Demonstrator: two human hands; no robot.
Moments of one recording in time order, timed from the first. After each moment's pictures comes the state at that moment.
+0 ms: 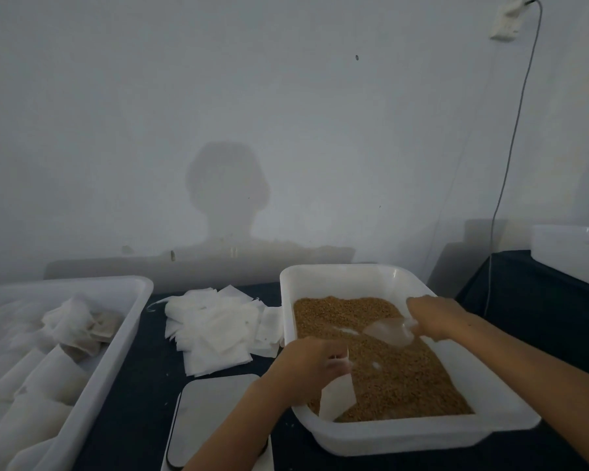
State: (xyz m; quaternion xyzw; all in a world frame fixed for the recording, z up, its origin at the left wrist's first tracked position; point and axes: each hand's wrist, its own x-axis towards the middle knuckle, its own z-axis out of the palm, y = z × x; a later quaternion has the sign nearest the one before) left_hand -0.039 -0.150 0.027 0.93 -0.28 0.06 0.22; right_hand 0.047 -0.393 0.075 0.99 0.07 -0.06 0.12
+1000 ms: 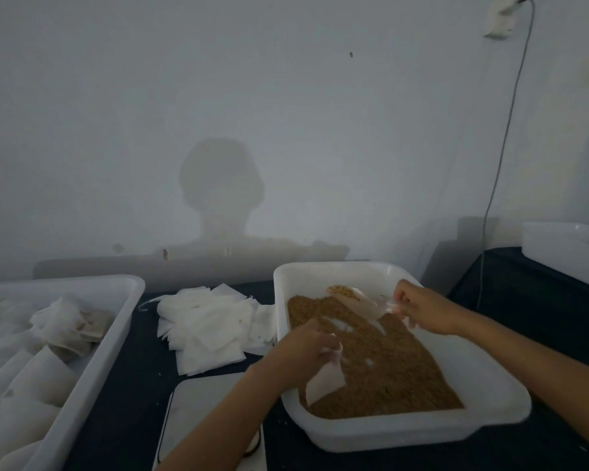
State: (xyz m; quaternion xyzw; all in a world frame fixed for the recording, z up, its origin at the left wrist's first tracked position) left_hand -0.018 -0.150 0.026 0.93 -0.28 0.06 0.22; right_hand 0.041 -0.402 0.079 0.97 0.13 -0.03 -0.18
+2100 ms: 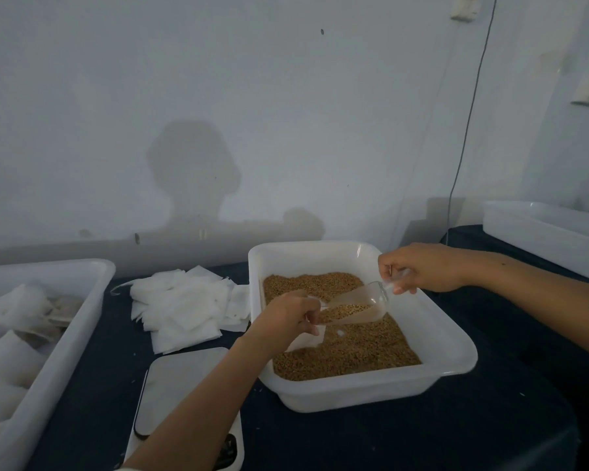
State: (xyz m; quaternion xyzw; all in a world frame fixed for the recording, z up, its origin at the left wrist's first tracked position) left_hand -0.015 -0.171 0.027 0.92 -0.29 0.10 0.24; right_hand -0.030 -0.410 0.161 0.97 0.22 -0.12 0.00
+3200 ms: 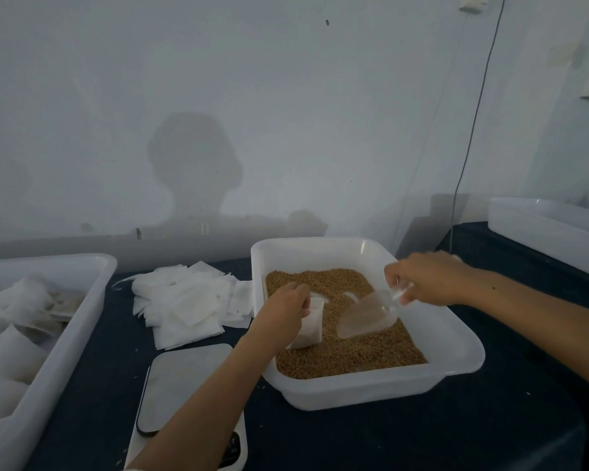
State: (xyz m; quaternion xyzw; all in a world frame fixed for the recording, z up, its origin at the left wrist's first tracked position) left_hand -0.008 -0.170 0.015 0.93 -0.21 0.13 0.27; right_hand -0.023 -0.411 0.127 0.97 0.19 -0.01 0.14
